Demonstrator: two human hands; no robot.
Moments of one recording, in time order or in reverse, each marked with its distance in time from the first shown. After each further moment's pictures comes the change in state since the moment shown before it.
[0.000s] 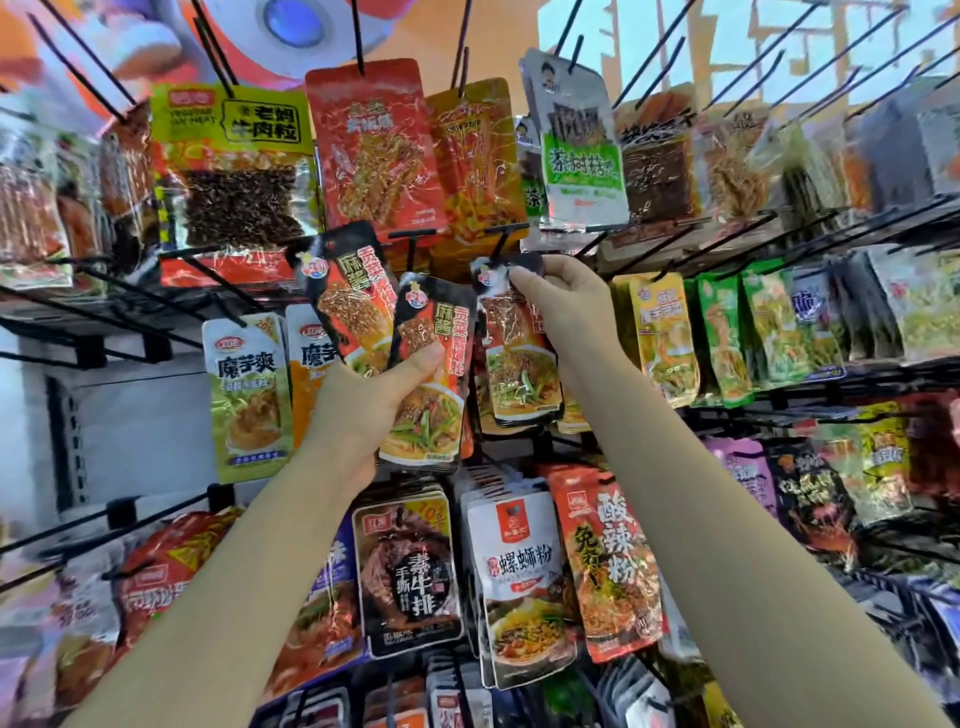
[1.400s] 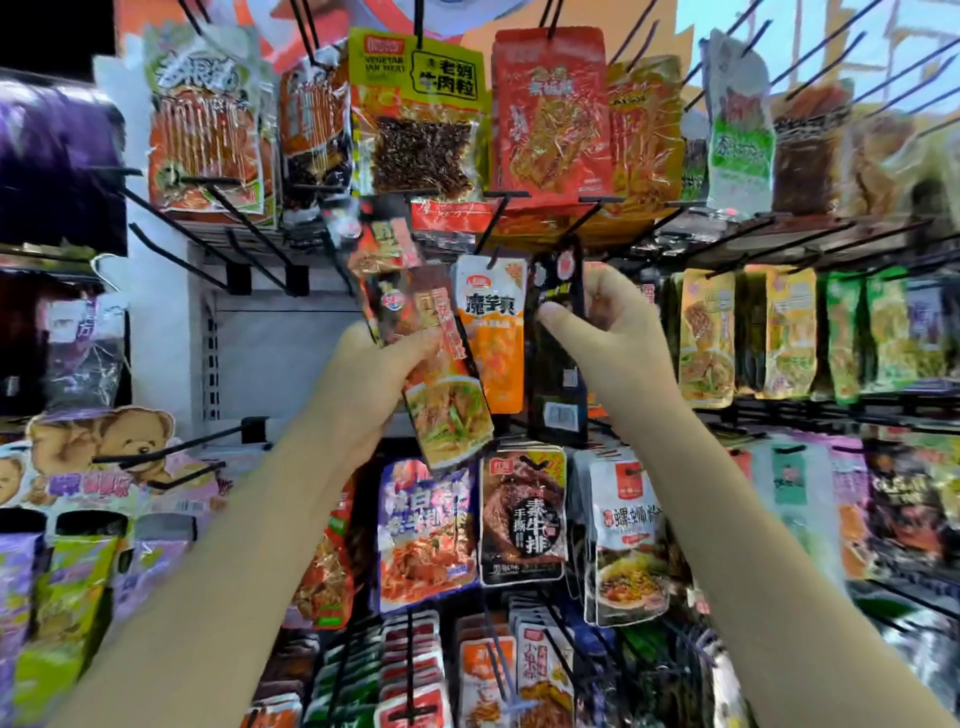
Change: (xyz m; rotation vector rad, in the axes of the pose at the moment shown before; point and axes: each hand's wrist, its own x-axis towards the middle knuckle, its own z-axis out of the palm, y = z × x) left_hand -0.023 0.007 -0.131 -0.098 -0.037 0.036; right_hand -0.120 -0.026 0.089 -0.324 -0.216 -0.272
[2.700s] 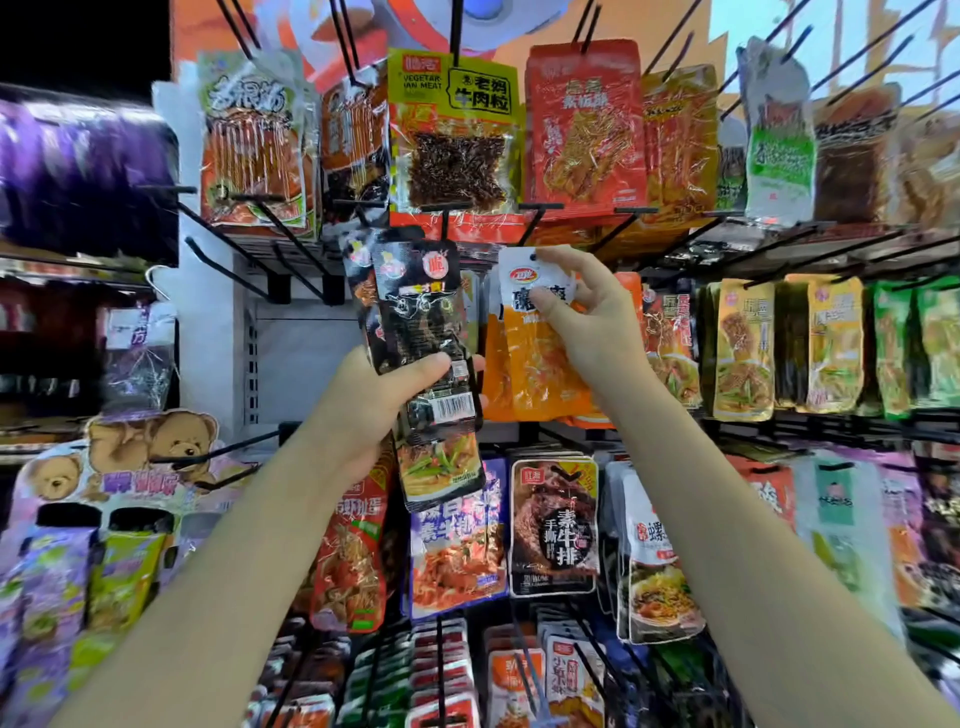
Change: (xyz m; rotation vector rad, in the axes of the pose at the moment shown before) left_hand -0.010 0.003 -0.038 0.026 -0.116 -0.108; right_hand 0.041 0.024 0.039 0.095 -0.014 -0.013
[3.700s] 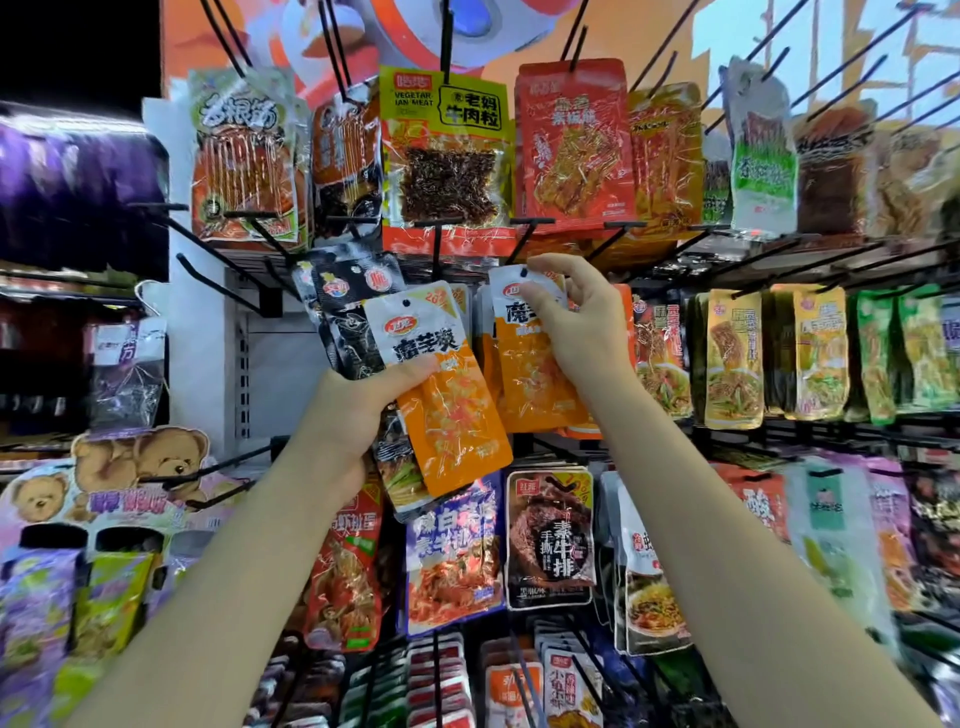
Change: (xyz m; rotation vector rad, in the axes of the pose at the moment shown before) left_hand -0.002 0.006 0.003 -0.128 0.182 -0.032; right_hand 0.013 -0.002 0.008 -0.056 0.091 -0.006
